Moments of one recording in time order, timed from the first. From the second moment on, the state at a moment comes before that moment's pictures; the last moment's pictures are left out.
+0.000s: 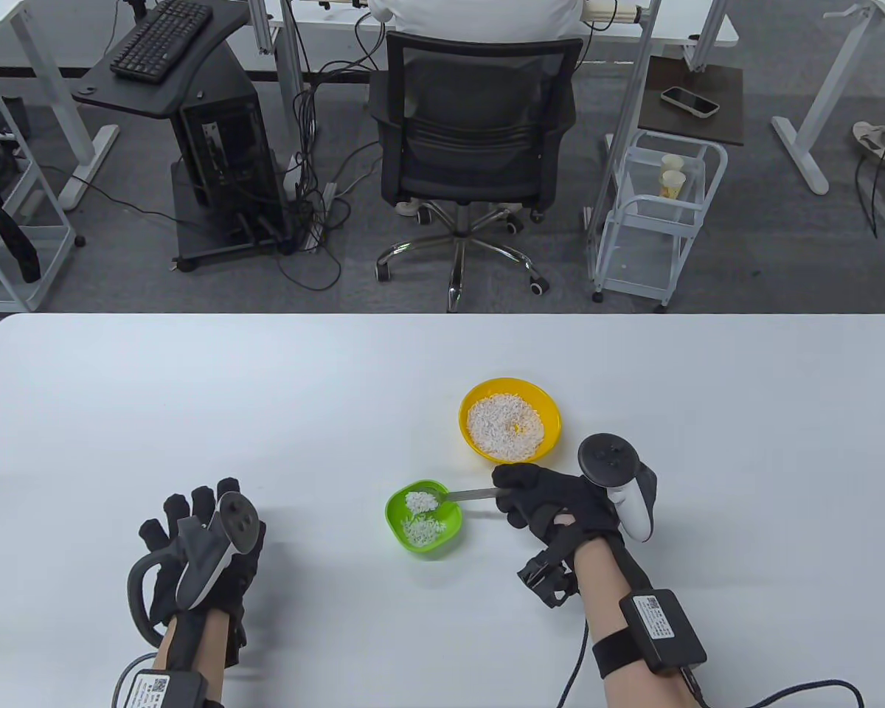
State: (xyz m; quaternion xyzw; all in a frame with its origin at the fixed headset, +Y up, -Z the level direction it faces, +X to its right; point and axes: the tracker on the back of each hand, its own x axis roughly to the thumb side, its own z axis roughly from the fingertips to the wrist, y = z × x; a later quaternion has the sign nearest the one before) left_hand -0.281 -0.744 -0.315 -0.06 0.21 -0.01 0.98; right_hand 0.160 -0.733 -0.397 0.03 0.15 0.85 0.50
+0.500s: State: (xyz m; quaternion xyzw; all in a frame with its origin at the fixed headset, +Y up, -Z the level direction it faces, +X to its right) left_hand -0.280 -0.744 -0.316 -0.06 0.21 -0.02 0.98; right_hand 0.148 -0.720 -0.391 0.09 0.05 0.90 0.42
